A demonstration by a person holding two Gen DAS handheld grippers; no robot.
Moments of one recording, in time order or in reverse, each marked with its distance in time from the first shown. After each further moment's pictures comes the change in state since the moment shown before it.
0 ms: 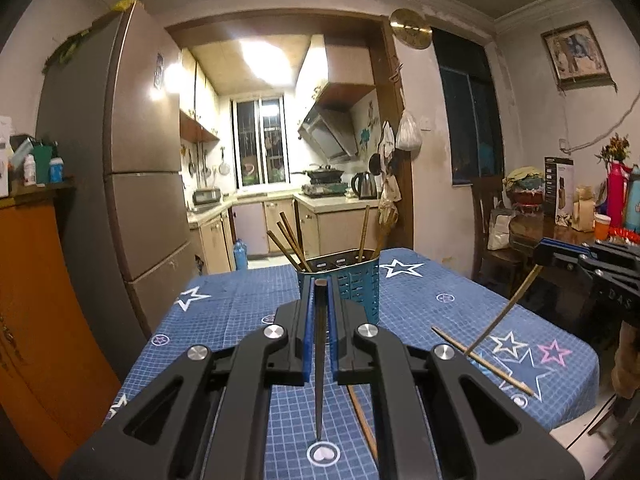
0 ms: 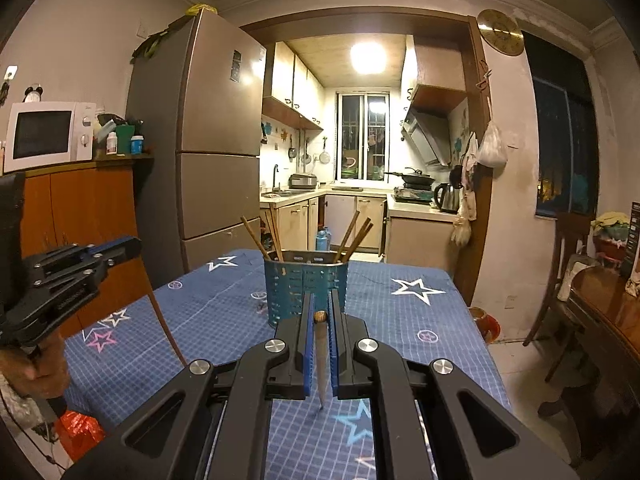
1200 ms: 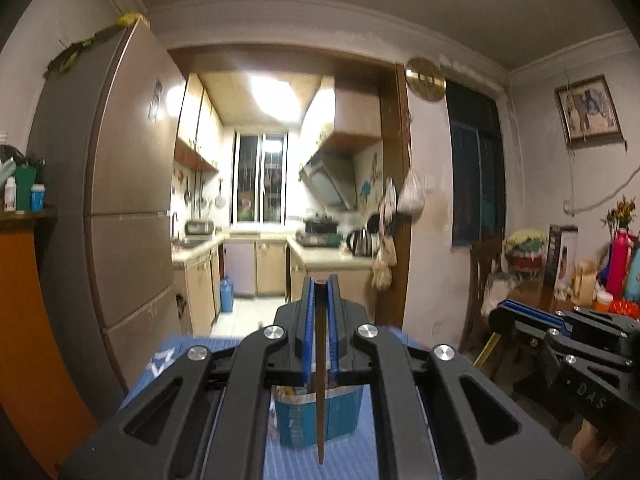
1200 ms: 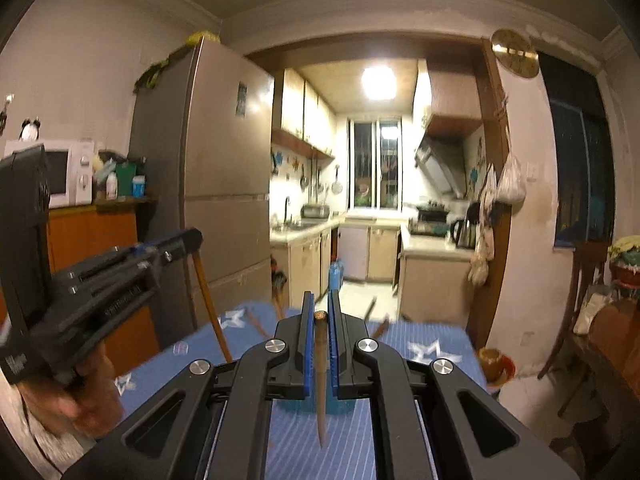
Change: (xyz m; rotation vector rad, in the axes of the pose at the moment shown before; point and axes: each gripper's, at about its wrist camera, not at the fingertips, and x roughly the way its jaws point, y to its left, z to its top) left arm 0.055 -0.006 0.124 -0.096 -0.184 -0.019; right arm 0.052 0.004 0.121 0.005 -0.117 0.043
